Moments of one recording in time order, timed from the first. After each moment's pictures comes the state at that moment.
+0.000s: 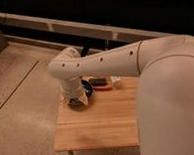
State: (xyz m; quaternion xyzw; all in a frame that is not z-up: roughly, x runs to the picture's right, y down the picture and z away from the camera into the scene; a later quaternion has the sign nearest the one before) arm -0.108 0.103 0.703 -0.26 0.23 0.64 0.68
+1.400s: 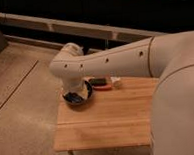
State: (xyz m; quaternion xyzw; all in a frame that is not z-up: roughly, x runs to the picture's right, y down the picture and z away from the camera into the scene) arm -0.105 0.060 0.698 -0.18 0.18 0.76 0.59
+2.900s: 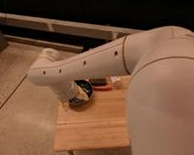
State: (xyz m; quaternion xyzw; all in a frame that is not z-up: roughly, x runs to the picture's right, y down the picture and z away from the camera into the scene) arm -0.101 0.101 0.661 -0.20 0.28 0.45 0.83
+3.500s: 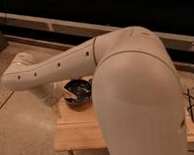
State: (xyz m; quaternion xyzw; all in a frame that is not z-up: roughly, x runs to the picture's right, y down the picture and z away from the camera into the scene) arm -0.143 0.103 0.649 -0.23 0.27 0.29 0.89
